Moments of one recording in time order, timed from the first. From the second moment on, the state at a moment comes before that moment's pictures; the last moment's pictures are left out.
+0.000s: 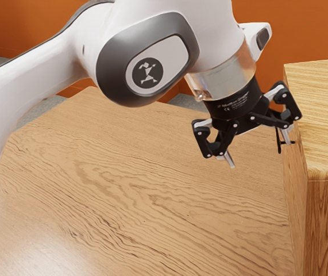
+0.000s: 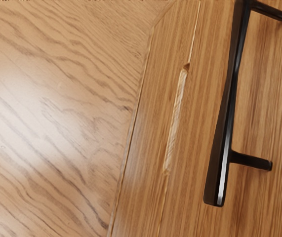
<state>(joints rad) -0.45 0.11 -0.01 -1.33 0.00 1.76 -1.19</state>
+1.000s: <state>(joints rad) -0.37 0.20 -0.02 -1.24 -0.03 1.77 -1.18</state>
